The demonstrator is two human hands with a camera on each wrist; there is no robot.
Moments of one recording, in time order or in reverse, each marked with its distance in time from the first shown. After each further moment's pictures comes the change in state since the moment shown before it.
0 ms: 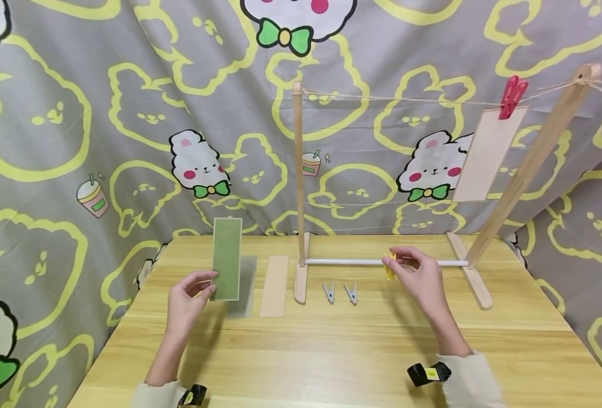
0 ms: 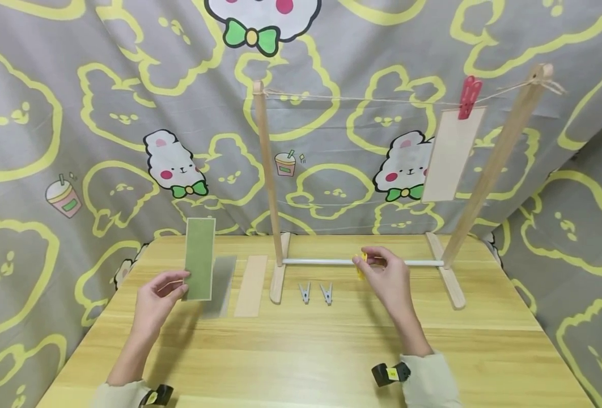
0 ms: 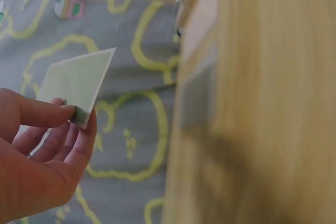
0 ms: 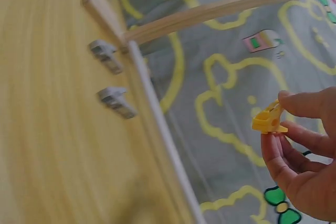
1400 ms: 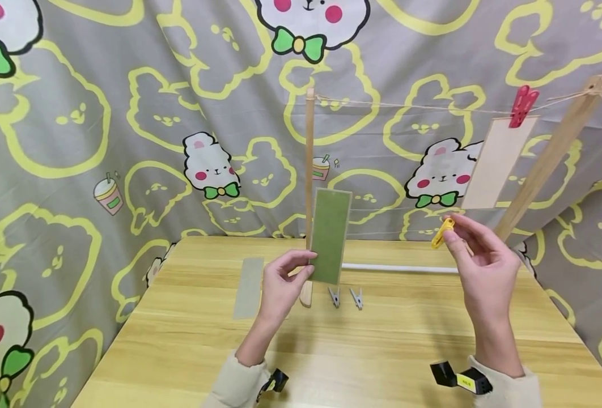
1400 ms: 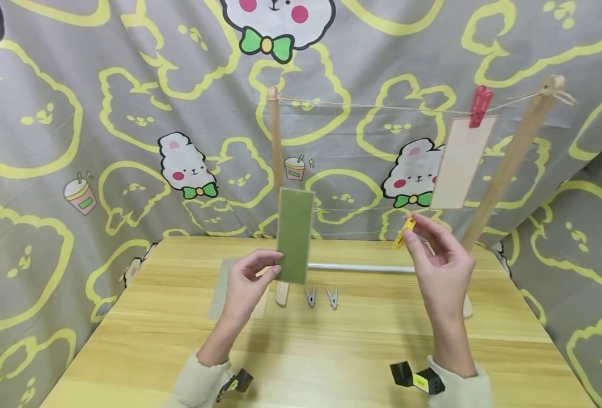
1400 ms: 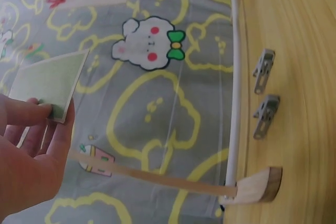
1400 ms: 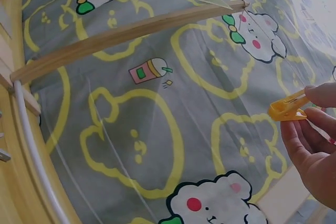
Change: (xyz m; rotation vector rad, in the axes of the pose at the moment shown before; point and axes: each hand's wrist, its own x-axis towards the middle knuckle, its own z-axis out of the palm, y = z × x) left_hand -0.024 0.093 0.138 -0.441 -0.255 0.258; right_hand -0.003 -0.079 -0.053 0.676 0.267 -0.361
